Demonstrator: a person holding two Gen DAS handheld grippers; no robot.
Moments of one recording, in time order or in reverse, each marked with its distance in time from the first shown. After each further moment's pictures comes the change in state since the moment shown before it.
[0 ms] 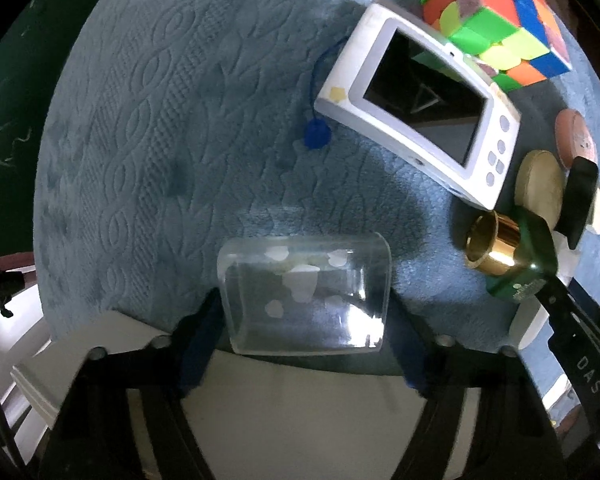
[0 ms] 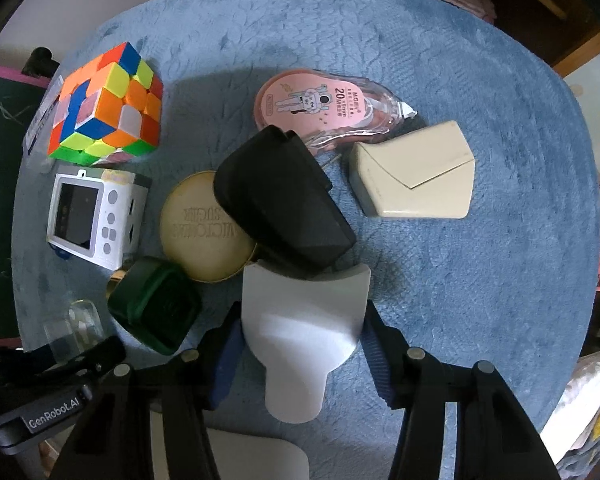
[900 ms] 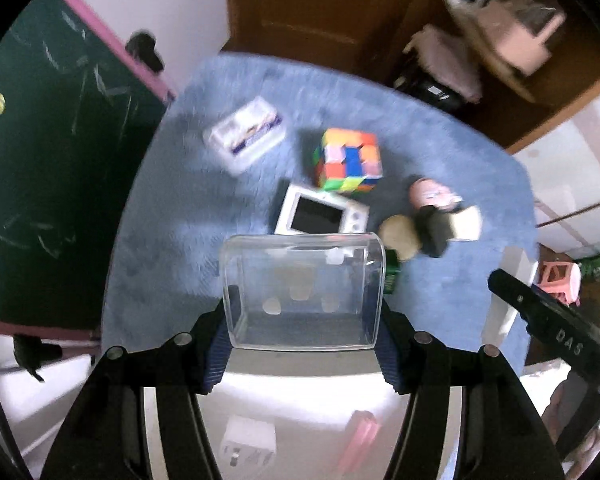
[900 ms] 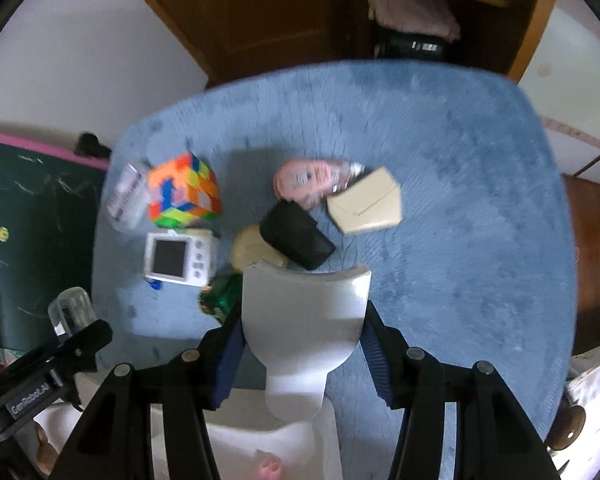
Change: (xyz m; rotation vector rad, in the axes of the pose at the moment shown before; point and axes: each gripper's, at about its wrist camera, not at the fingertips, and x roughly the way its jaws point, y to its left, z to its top) left arm -0.162 0.010 -0.059 0.201 -0.433 -0.128; right arm -0.119 -0.034 -0.029 0.141 -0.236 0.172
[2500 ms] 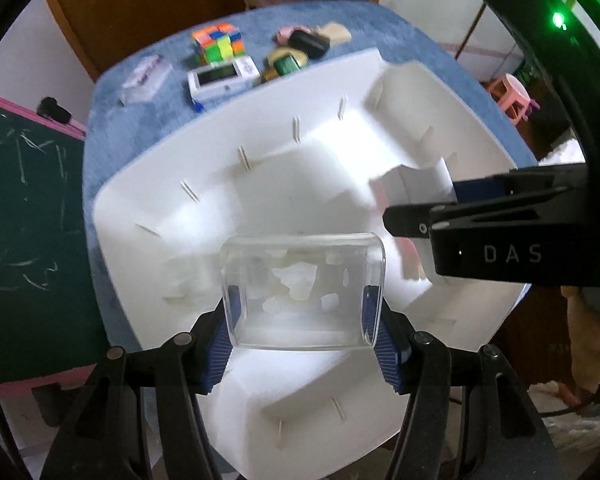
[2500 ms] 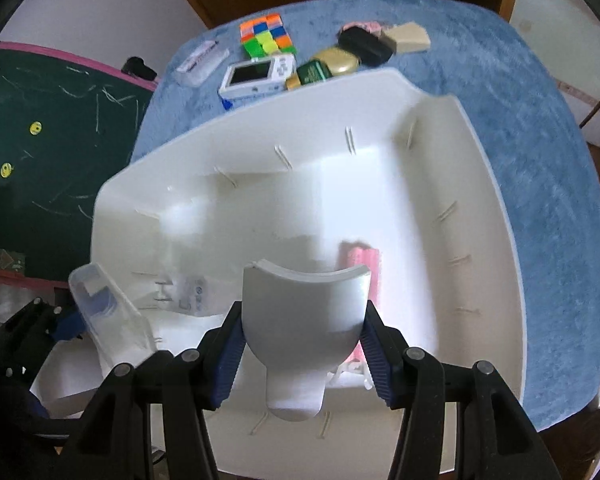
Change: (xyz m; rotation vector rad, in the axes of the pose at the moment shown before) left arm 0.003 0.026 -0.194 0.640 0.021 -0.094; right arm 0.003 0.066 -0.224 0.014 0.051 0.011
